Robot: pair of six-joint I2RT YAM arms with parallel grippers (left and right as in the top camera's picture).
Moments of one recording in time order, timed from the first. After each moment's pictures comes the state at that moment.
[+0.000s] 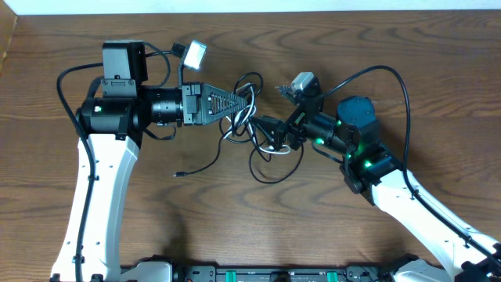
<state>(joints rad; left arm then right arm) -0.03 1.40 1.37 -0.82 1.41 -0.25 0.50 1.37 0.78 0.41 -0.52 0.21</state>
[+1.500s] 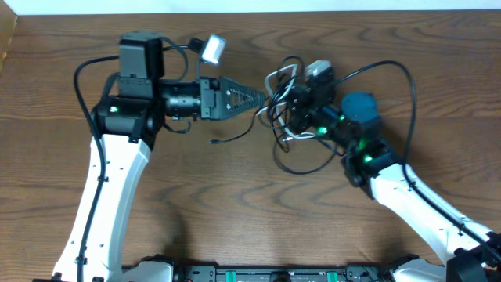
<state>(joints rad) -0.12 1.40 1.37 -0.66 1.30 -0.44 0.44 1.42 0.78 0.47 -0.35 0.30</state>
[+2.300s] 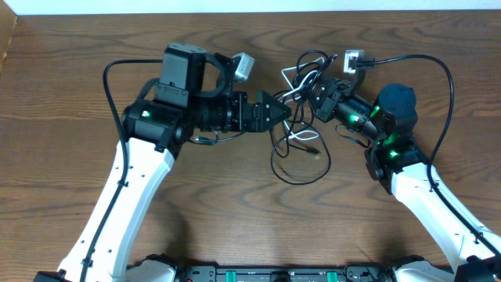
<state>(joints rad) -0.33 1.40 1.37 -0.79 0.81 -0.42 0.29 1.37 0.78 0.52 -0.62 0.79</state>
